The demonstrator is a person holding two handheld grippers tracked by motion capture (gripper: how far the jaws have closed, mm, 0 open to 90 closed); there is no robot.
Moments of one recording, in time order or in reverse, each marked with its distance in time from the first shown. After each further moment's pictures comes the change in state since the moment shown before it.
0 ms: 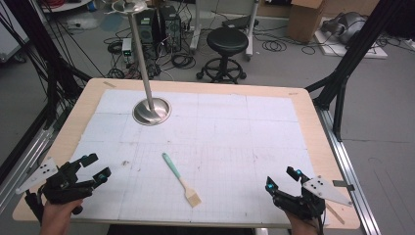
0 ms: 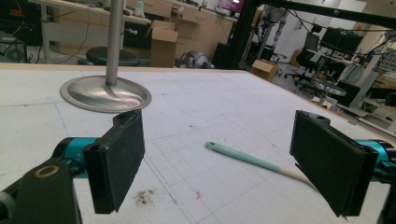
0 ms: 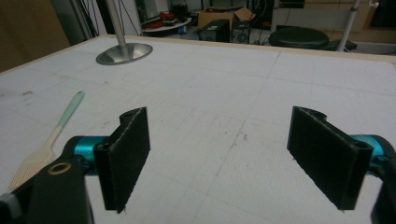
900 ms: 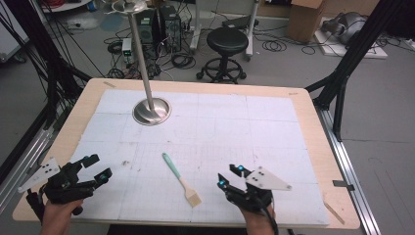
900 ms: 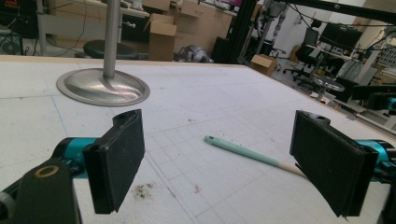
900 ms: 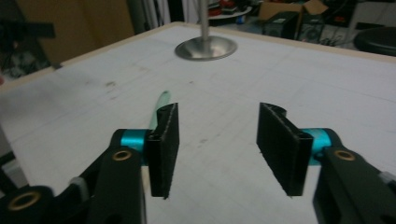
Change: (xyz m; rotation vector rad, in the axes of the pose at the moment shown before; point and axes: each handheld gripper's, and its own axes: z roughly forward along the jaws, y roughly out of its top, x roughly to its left) left arm 0.000 -0.002 0.002 0.020 -0.008 -0.009; right arm 0.101 0.013 0.073 0.070 0.249 -0.112
